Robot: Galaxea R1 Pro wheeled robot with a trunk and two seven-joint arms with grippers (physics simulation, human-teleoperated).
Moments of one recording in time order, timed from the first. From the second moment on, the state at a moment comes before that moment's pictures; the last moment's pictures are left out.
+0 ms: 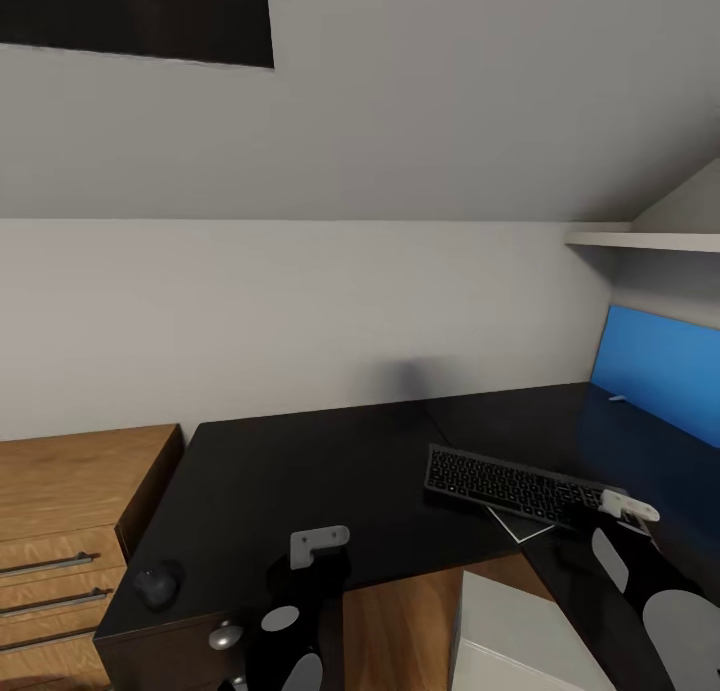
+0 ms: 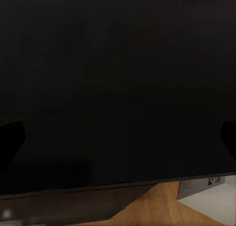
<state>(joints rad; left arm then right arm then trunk) -0.16 -0.09 -0.60 -1.55 0.52 0.51 0.82 -0.70 -0.28 -0.23 -0.41 -0.17 0.15 -0.15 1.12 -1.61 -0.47</state>
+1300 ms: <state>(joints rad) -0.16 -0.09 -0.60 -1.54 0.52 0.51 0.82 -0.70 -0.28 -0.23 -0.41 -0.17 0.15 -0.15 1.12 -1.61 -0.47</state>
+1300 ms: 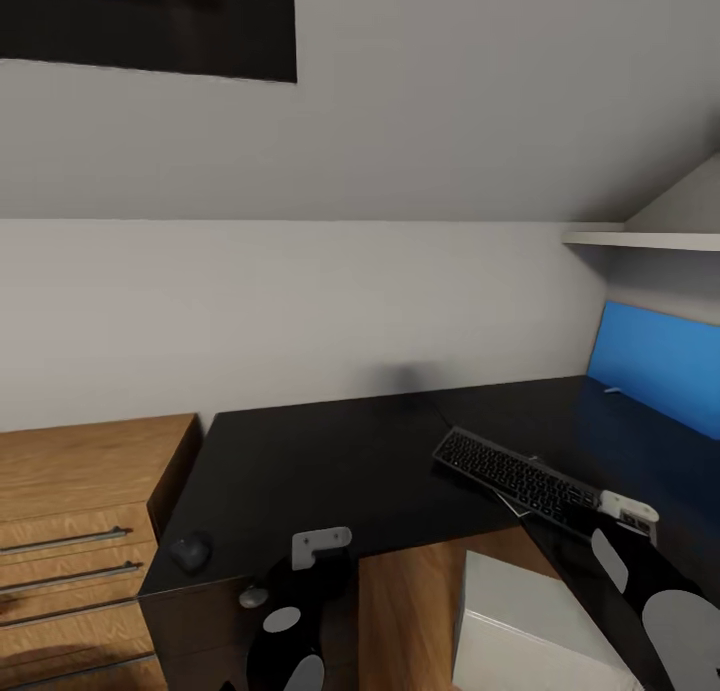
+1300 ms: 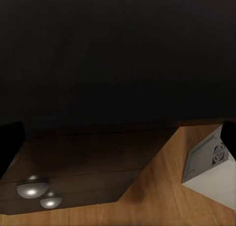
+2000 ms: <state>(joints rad) -0.16 -0.09 -0.61 -1.54 0.54 0.51 0.82 -0.70 -0.27 -0.23 -0.41 -0.17 0.15 -0.15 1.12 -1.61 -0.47</state>
